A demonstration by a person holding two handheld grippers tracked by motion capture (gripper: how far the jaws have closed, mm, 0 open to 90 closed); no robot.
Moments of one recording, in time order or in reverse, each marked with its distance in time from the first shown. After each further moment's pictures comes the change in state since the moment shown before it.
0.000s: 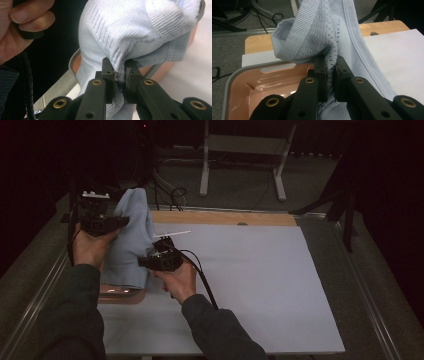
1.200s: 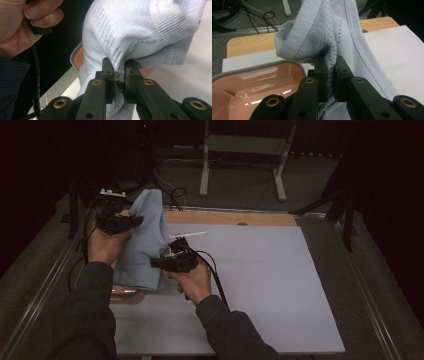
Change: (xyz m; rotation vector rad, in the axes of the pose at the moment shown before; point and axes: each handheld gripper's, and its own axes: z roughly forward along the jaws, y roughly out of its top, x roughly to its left) left arm -0.032 0.009 0.012 0.025 -0.040 0.028; right arm -0.014 -0.007 -0.036 -0.007 0.014 -0.001
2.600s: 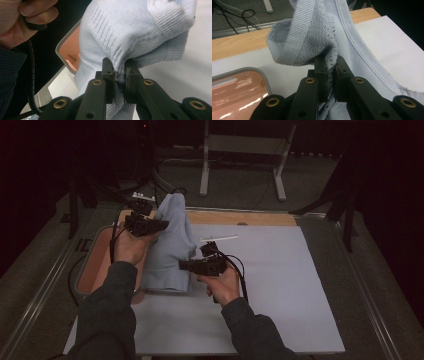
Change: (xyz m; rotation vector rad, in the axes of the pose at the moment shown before) left arm -0.051 0.006 0.034 0.047 -0.090 0.068; right arm -0.040 -0.021 -0.056 -0.005 -0.057 0.018
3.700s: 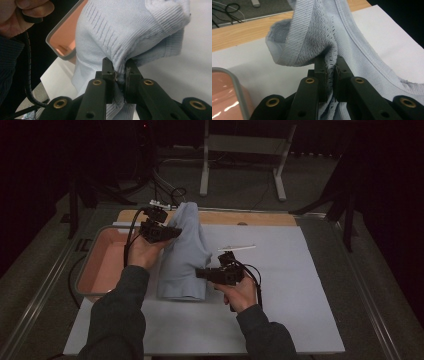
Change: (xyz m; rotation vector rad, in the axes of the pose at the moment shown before) left arm -0.025 -0.007 0.025 0.048 -0.061 0.031; right arm -0.025 -0.029 -0.030 0.006 -0.038 0.017
